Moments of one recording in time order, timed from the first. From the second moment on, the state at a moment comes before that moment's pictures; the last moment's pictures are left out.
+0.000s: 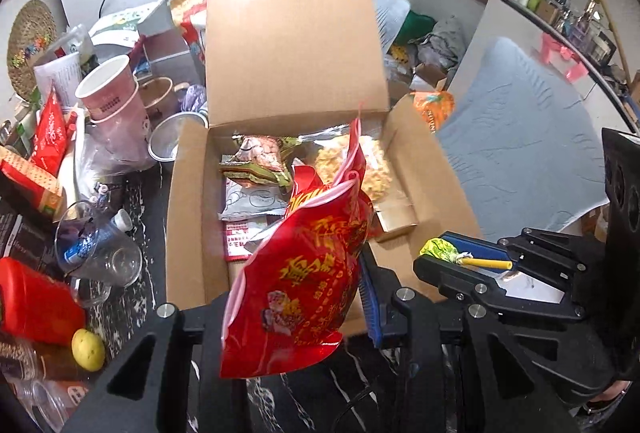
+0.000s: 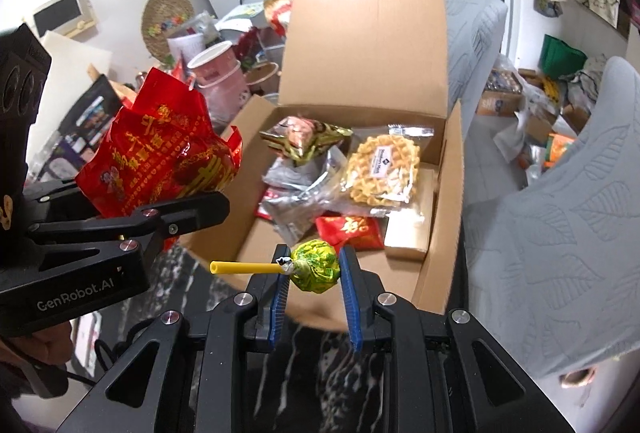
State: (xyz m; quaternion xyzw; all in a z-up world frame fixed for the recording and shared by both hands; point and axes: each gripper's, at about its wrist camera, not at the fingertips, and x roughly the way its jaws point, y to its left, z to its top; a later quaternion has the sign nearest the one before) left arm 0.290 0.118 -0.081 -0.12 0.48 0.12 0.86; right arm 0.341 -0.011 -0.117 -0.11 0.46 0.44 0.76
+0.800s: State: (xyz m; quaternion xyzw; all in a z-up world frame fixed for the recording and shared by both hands) left arm 0.332 0.154 -0.185 -0.13 0.57 0.12 0.80; right arm 0.372 0.046 -0.209 -0.17 0.53 0.43 0.71
